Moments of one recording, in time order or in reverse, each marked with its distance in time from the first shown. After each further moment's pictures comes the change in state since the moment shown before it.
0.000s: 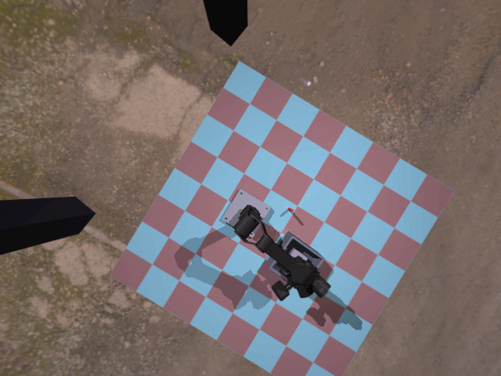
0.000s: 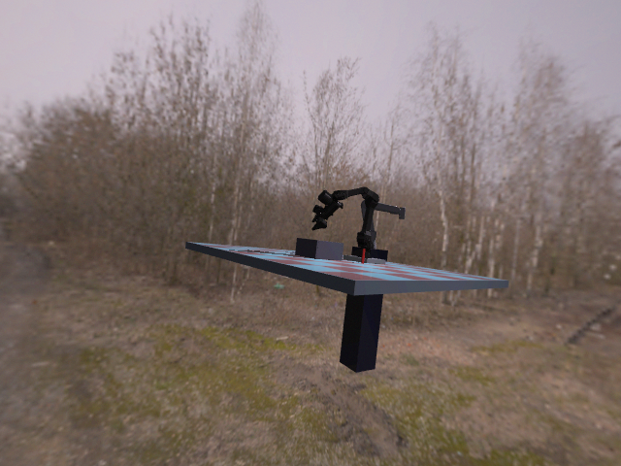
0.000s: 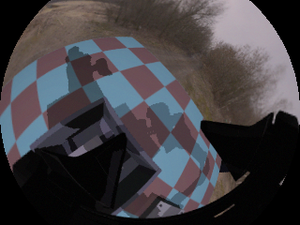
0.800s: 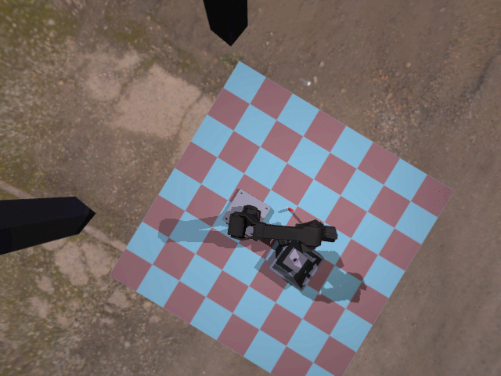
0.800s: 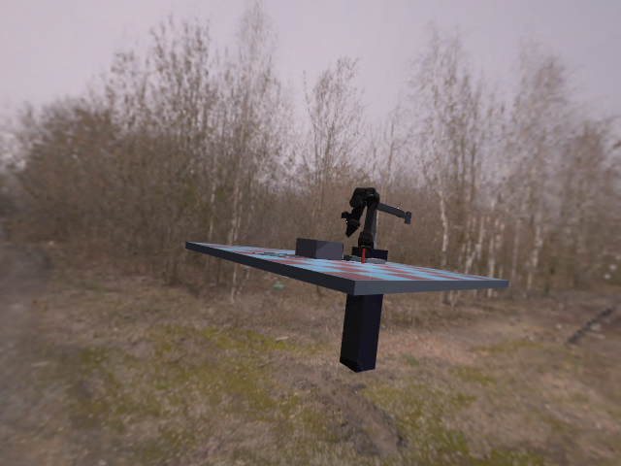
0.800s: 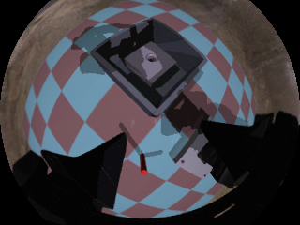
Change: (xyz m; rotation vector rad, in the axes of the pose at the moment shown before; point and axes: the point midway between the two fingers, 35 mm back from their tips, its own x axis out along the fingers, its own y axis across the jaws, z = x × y) arm -0.132 0.105 -0.132 0.236 0.371 0.375
